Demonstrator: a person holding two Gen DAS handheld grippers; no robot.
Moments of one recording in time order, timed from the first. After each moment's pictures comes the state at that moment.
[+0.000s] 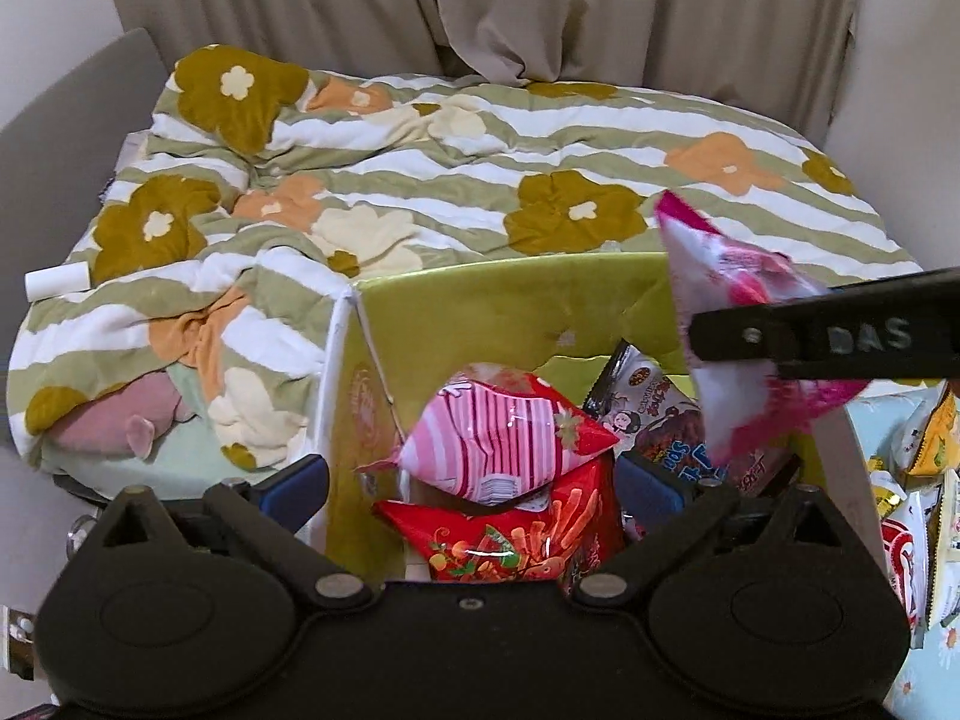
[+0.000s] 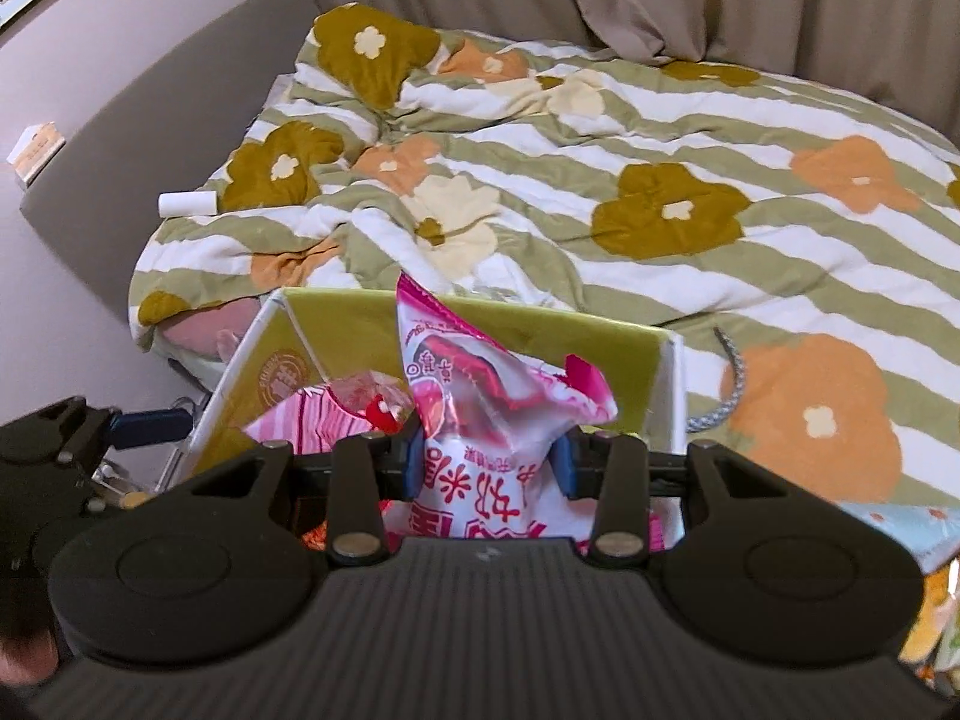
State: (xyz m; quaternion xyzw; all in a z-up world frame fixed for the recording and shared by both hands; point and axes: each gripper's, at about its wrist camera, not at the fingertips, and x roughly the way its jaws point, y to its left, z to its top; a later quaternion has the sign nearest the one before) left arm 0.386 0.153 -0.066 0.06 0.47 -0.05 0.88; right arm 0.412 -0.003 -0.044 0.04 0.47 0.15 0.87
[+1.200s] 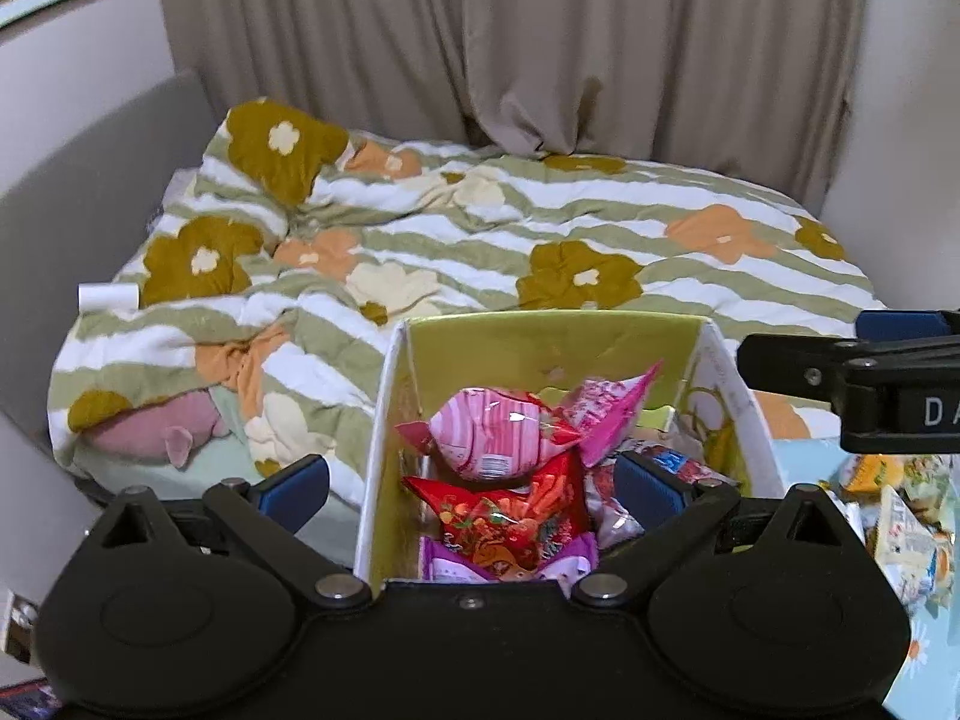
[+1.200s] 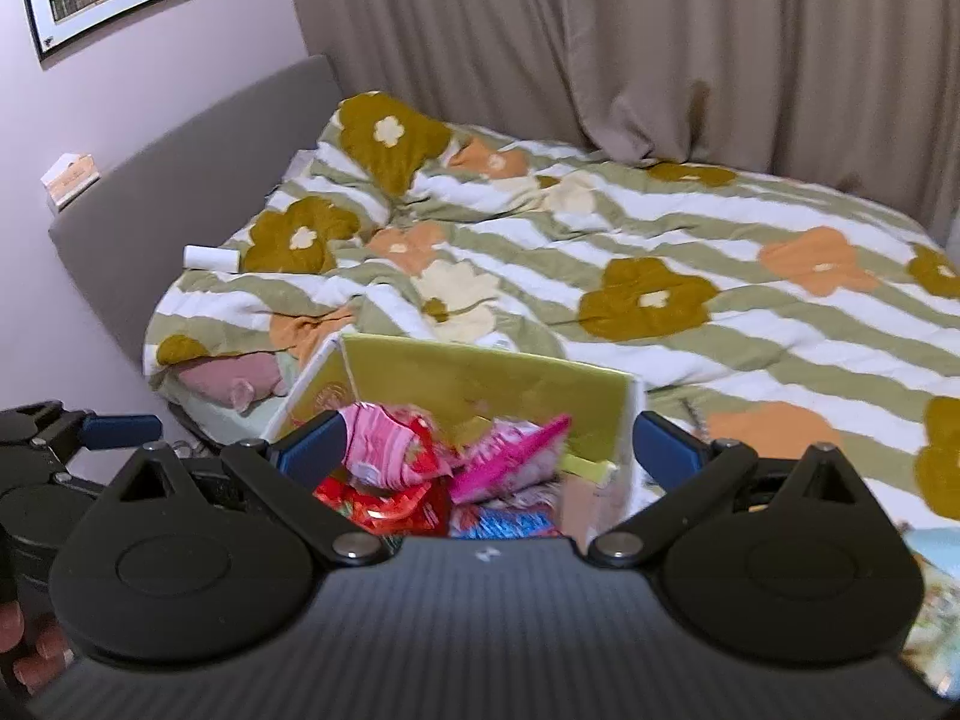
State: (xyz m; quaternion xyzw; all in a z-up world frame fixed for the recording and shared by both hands) left arm 0.307 0.156 -0.004 0.04 0.41 -0.04 0.91; right arm 0.308 -0.017 0.026 0.02 0.37 0.11 0.92
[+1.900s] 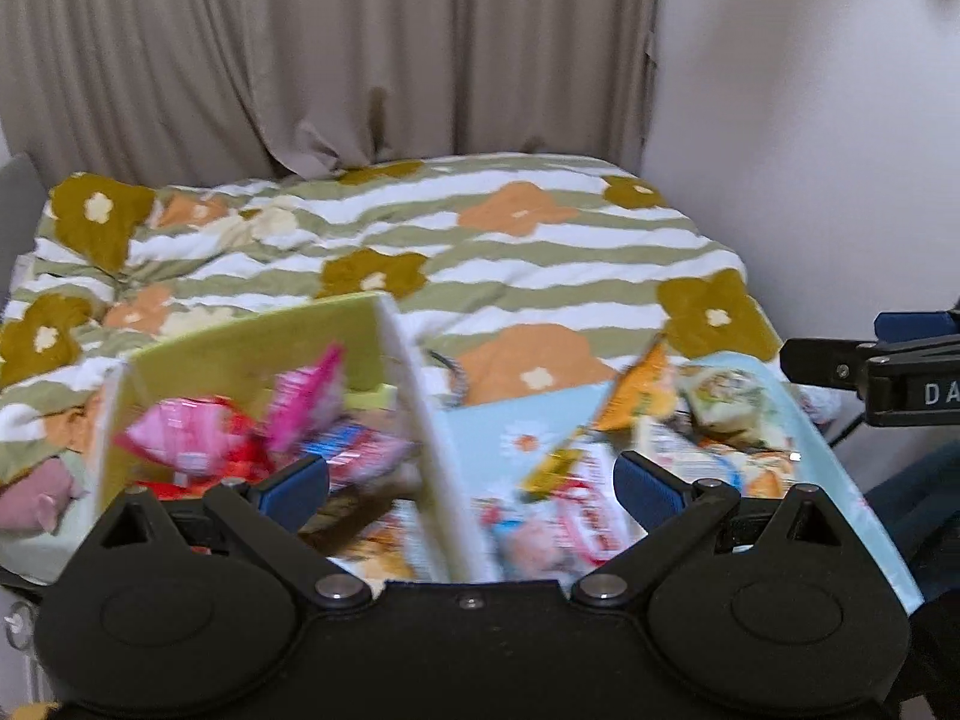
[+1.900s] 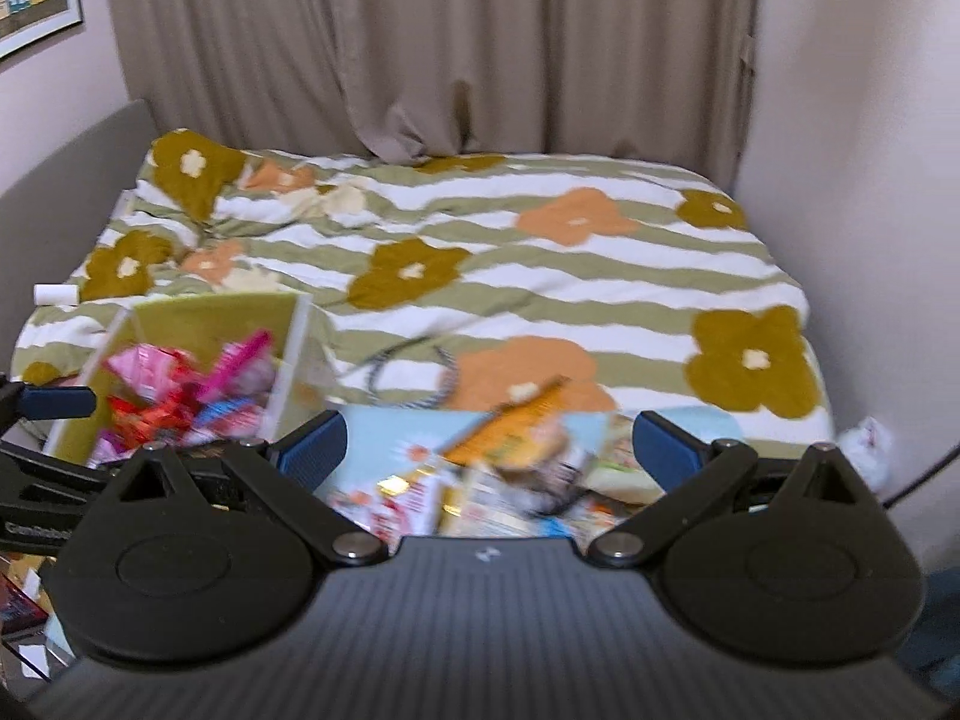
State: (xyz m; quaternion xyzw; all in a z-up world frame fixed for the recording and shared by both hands) left arm 0.241 -0.004 -0.010 0.08 0.39 -0.19 0.90; right arm 0.177 -0.213 0.023 0.04 0.37 -0.06 0.93
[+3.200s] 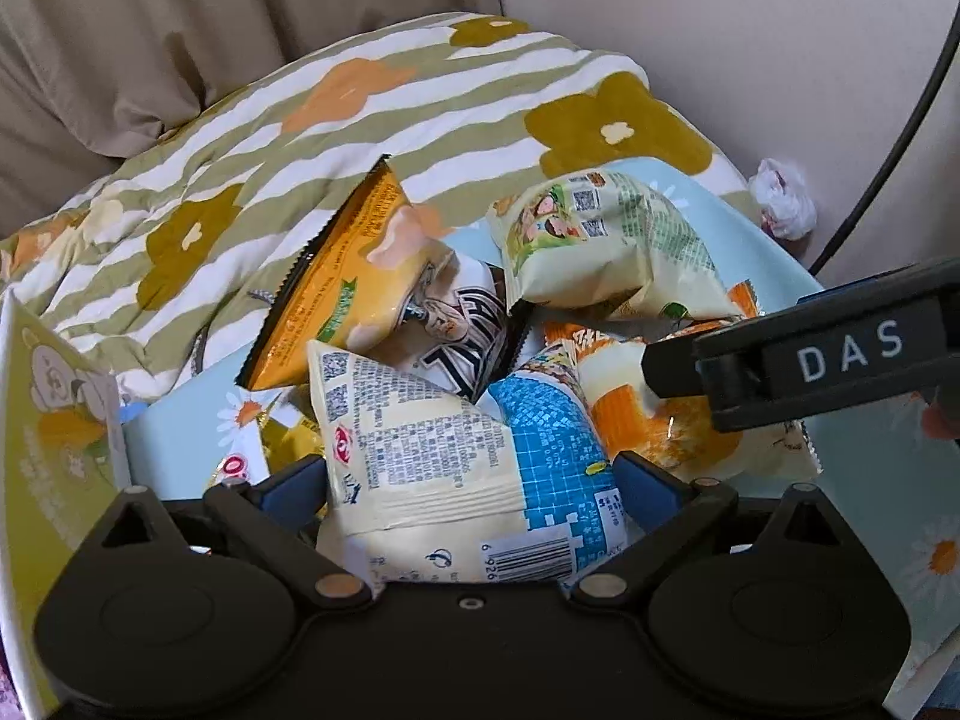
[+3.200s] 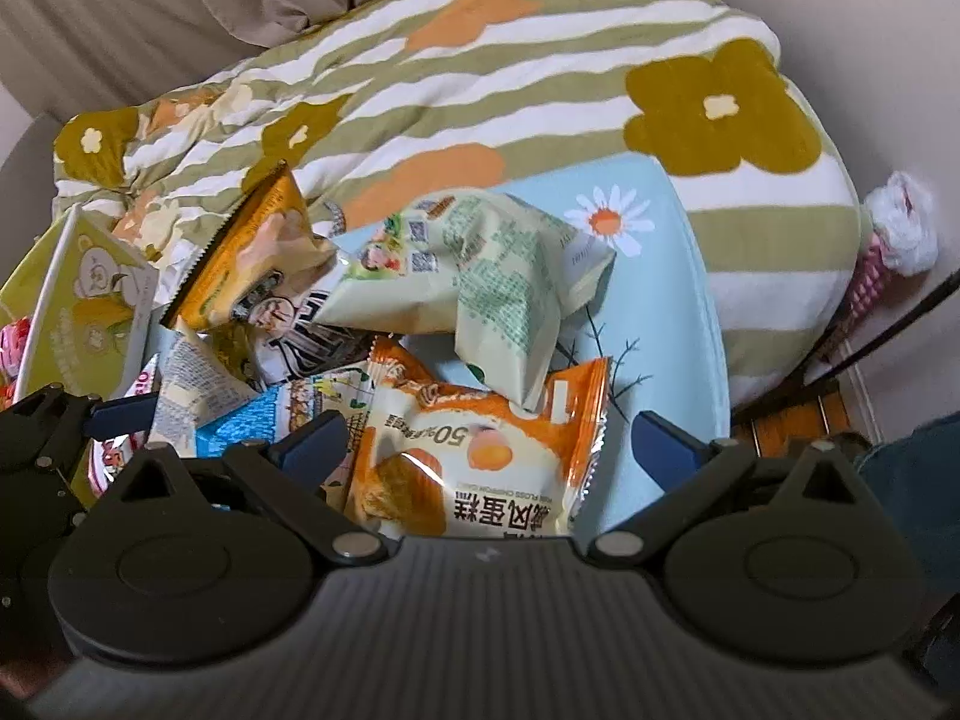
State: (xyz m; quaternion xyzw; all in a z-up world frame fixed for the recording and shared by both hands) left arm 0.260 -0.199 -0.164 0.23 0.45 -0.26 0.82; right arm 0.204 -0.365 -0.148 0.20 0.50 -0.07 0.84
